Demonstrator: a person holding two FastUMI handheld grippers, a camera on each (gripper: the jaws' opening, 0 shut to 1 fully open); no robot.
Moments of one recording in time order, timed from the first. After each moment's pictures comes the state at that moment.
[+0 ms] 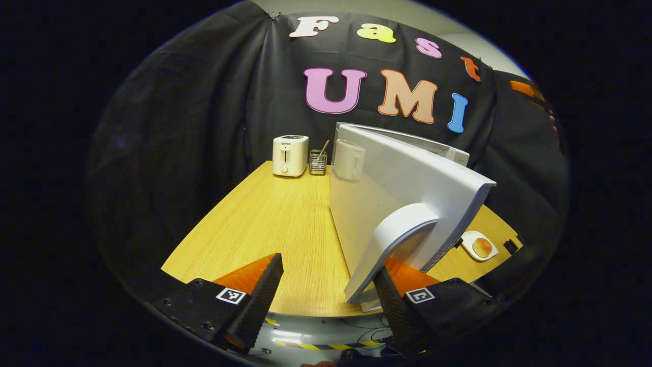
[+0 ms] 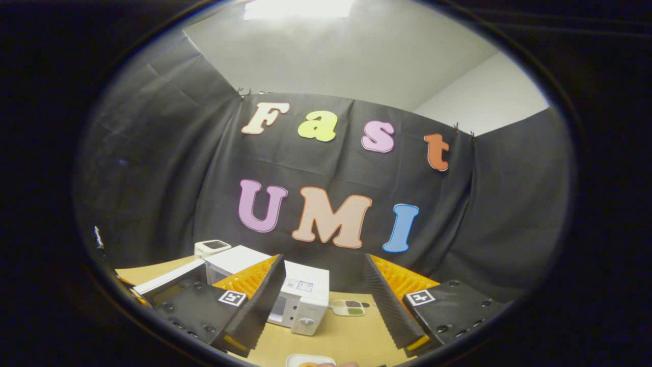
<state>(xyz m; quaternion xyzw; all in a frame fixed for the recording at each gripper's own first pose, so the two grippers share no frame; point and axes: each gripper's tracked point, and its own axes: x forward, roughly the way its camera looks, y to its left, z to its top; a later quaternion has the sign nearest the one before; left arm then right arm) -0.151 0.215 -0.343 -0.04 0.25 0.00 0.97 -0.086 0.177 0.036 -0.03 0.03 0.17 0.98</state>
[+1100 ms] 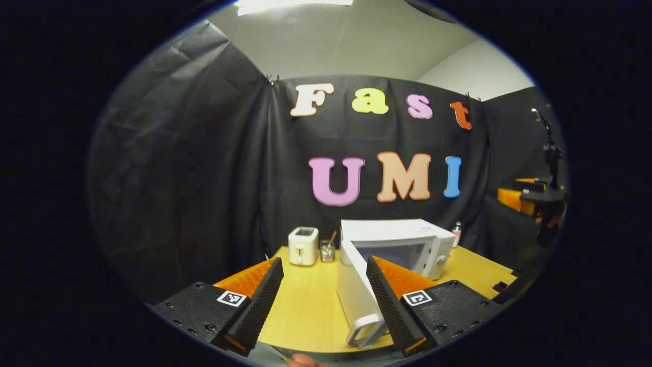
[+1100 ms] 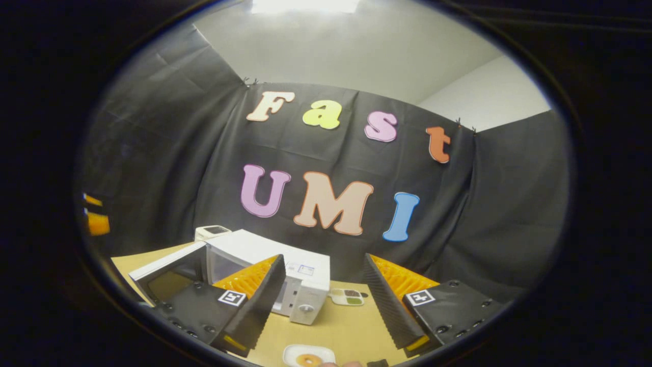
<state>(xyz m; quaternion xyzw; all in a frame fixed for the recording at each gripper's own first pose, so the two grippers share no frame) -0.144 0.228 -0.071 0.03 0.02 0.04 1.00 -0.111 0.176 -0.027 -0.04 0.08 0.17 0.98</state>
